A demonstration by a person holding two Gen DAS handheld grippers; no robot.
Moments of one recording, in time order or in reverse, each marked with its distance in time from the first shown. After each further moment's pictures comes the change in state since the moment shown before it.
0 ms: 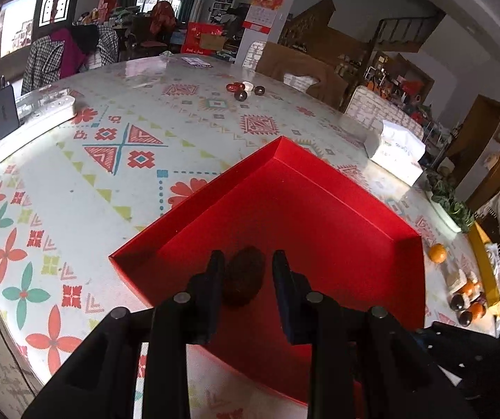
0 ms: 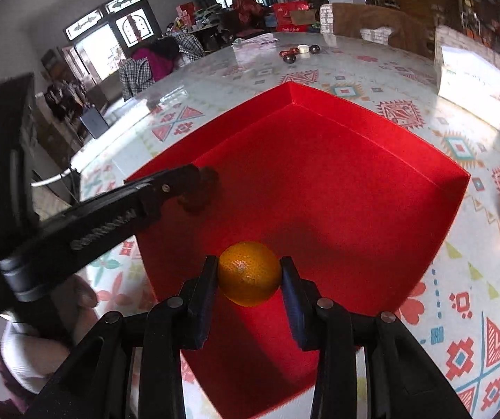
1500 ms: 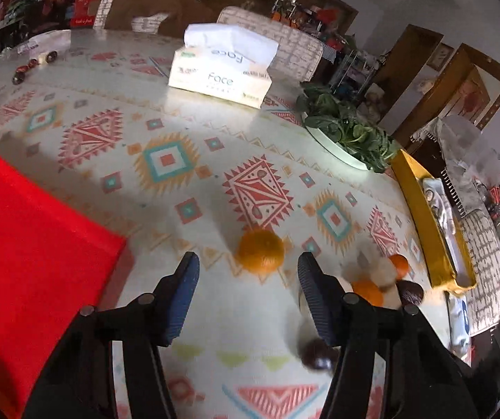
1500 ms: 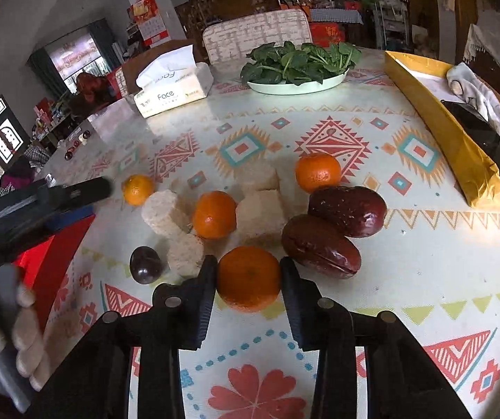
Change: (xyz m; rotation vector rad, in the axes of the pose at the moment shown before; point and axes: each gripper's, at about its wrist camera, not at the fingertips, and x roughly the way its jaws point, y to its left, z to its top) left arm 0.119 -0.273 -0.015 0.221 0.254 -0.270; right arm -0.155 -0.248 -0.117 0.514 -0.193 -0.387
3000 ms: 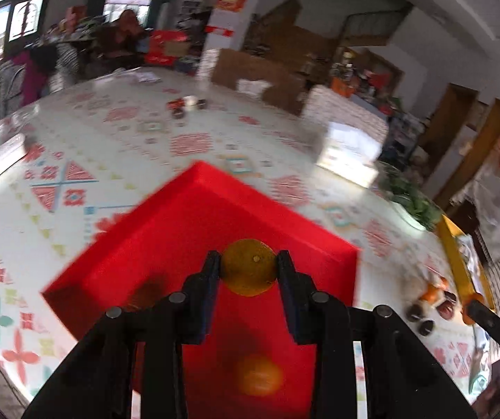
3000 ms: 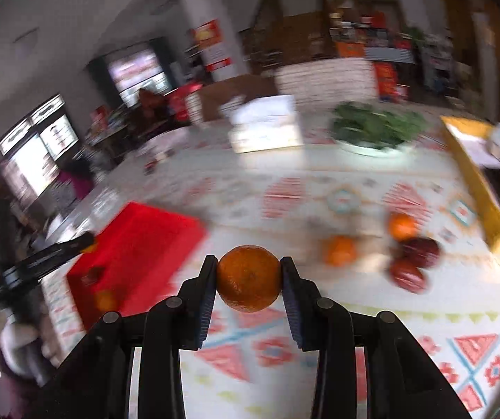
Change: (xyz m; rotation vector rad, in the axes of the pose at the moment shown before) left arm -0.169 0.166 -0.036 -0.133 -0.257 0.200; right arm -0.073 0.096 0.006 -0.151 -0.123 0.230
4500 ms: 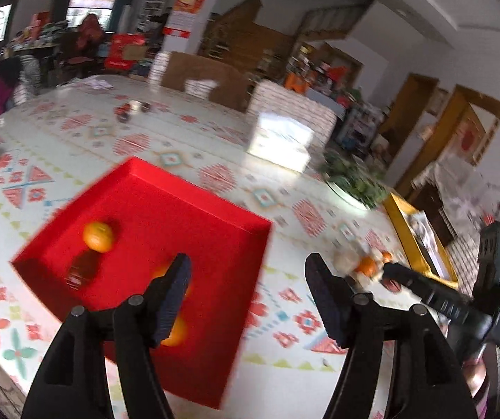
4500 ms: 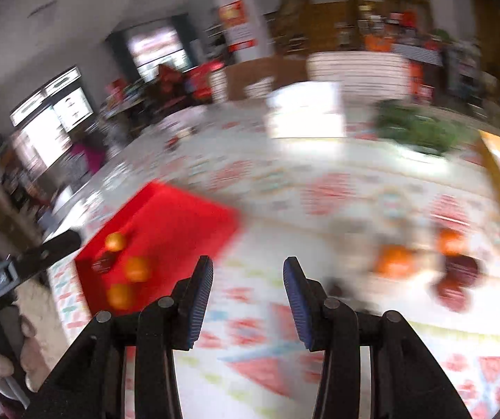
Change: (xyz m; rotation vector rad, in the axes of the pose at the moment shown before) left arm -0.046 -0.080 -0.033 0.097 0.022 -0.184; right arm 0.019 0.002 0.003 -0.021 0.051 -0.021
